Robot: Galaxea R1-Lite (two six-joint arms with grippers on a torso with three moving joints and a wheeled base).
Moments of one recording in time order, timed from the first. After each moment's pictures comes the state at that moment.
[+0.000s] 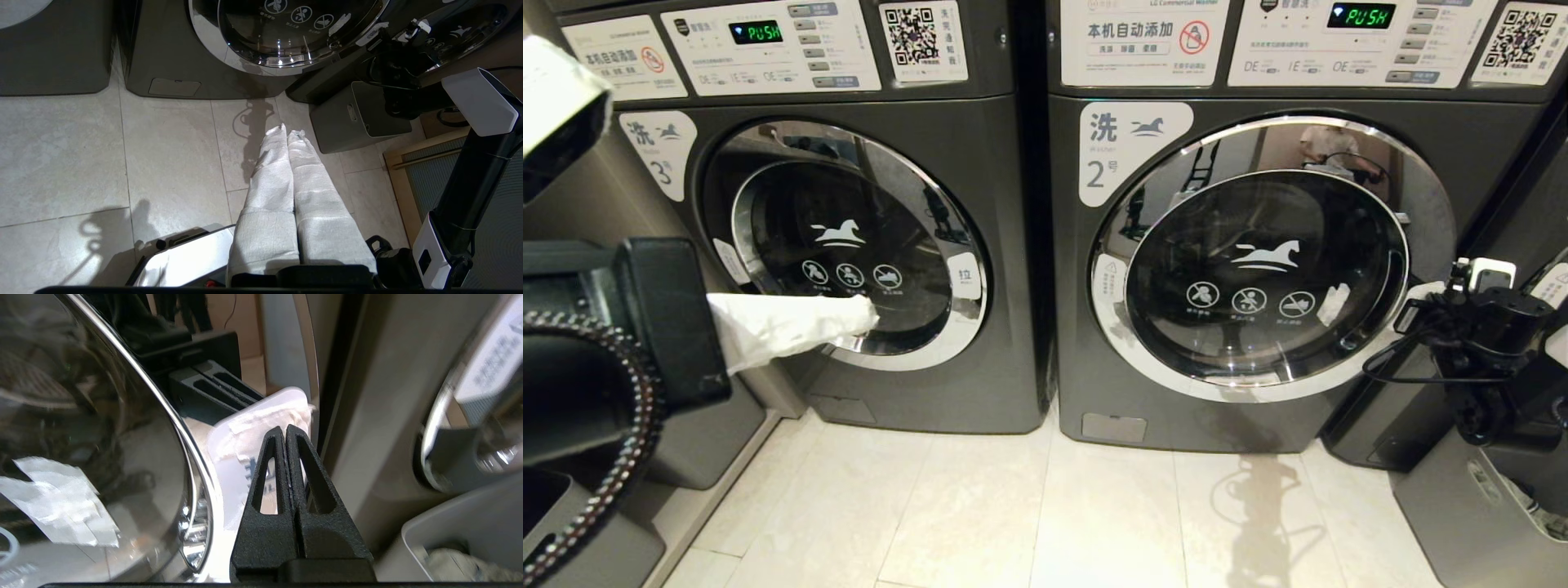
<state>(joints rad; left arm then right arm) -0.86 1.15 -1.10 0.20 0.21 -0.53 -0.30 2.33 -1.12 -1.33 -0.19 0.02</state>
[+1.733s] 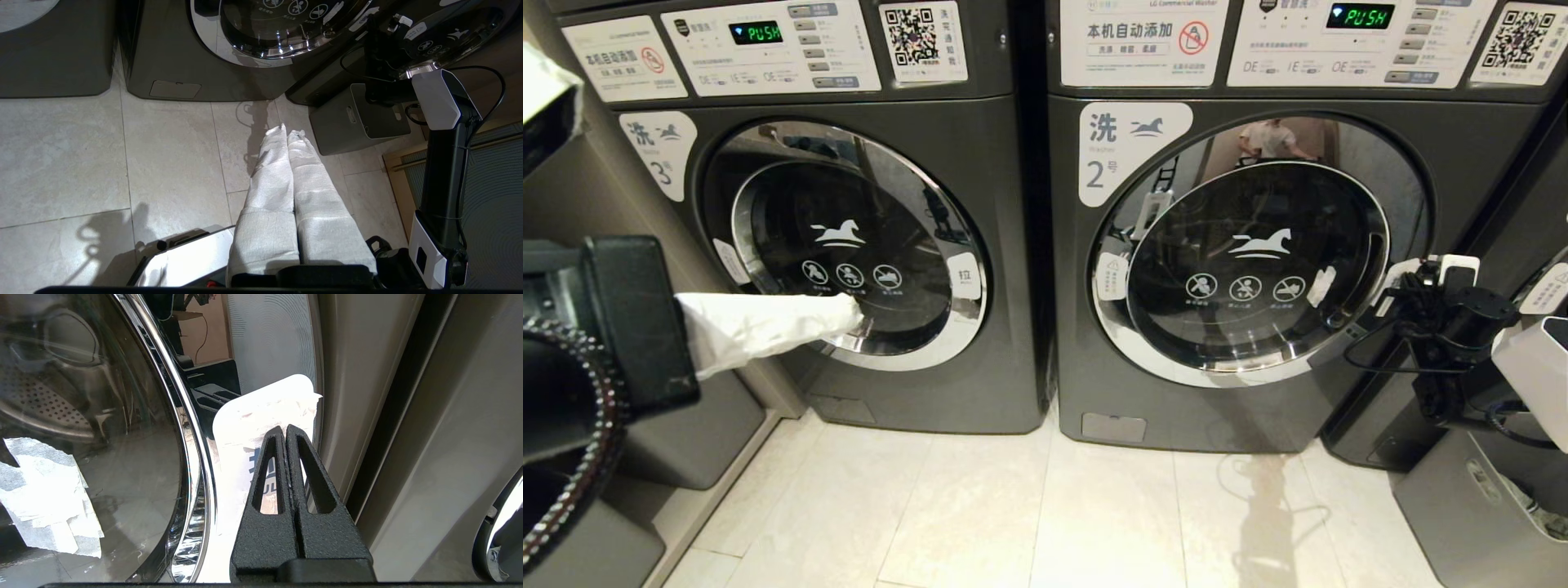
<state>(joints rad) -0.86 1.13 -1.10 0.21 0.21 -0.53 -0.32 2.59 -1.54 -1.33 -0.06 -0.03</state>
